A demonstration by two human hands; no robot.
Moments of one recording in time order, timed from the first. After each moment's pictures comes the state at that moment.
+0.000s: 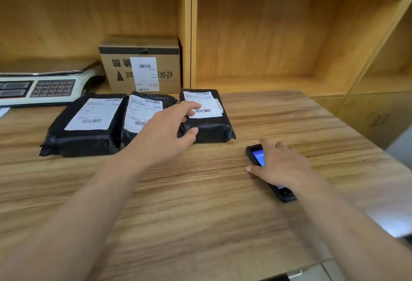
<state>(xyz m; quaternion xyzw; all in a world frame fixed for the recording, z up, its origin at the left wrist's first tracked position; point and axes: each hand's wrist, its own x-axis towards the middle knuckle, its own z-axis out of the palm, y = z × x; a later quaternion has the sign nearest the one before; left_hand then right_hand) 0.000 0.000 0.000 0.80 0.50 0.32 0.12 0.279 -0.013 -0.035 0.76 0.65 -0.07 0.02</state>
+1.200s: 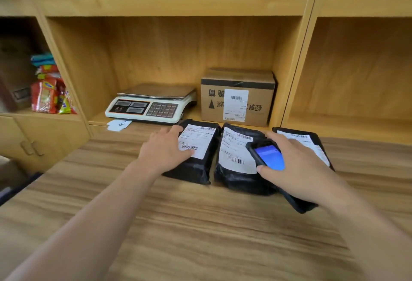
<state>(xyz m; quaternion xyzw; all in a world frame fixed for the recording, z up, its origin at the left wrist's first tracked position) -0.191 0.036 -0.005 0.56 0.81 0.17 0.03 0.114 0.055 0.027 0.55 0.81 -0.14 -0.16</state>
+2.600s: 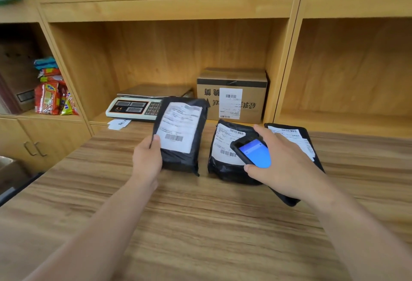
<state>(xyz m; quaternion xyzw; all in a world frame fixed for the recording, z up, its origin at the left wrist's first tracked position) -0.171 -0.003 -0.029 0.25 0.66 0.66 0.26 0.118 0.026 0.035 0.49 0.83 -0.15 -0.20</state>
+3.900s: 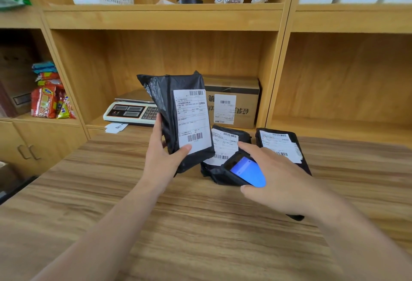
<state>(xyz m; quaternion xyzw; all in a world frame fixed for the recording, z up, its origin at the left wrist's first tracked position) -0.134 -0.026 -0.013 0.44 0.60 0.64 0.21 0.134 -0.015 0.050 0.45 0.88 -0.15 -0.11</state>
